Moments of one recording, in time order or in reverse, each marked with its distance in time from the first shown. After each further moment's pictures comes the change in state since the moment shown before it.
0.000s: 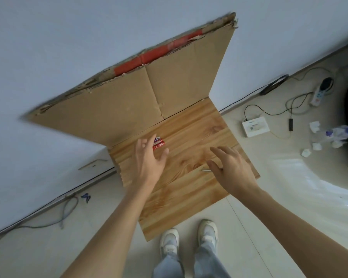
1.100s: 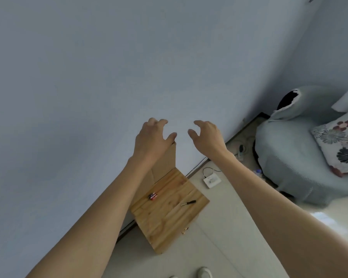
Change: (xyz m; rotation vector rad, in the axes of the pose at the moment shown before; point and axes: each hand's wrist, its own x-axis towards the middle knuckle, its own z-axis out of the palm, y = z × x) left_hand -0.177 0.269 -0.462 0.018 0.161 0.695; right_hand -0.188 -0.246 -0.438 0.179 0.467 0.195
